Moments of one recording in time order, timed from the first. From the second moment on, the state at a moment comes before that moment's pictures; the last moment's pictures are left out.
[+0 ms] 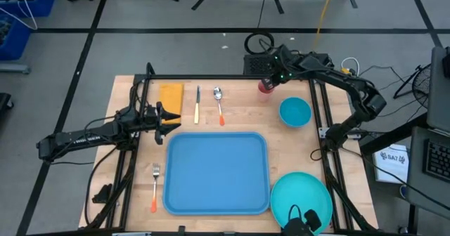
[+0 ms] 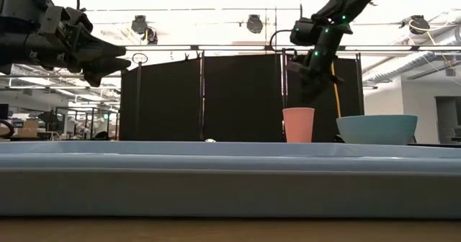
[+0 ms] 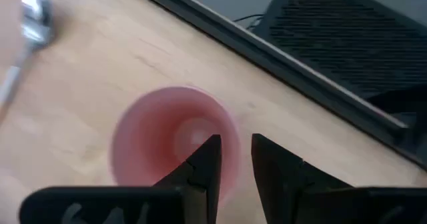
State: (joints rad) left arm 0.35 0.31 0.01 0.29 0.24 -0.19; right arm -0.80 1.56 1.20 -0.71 0.05 0.20
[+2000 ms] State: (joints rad) left arm 0.35 0.31 0.01 0.26 0.23 -0.16; right arm -0.05 1.34 1.09 -0.41 0.08 0.27
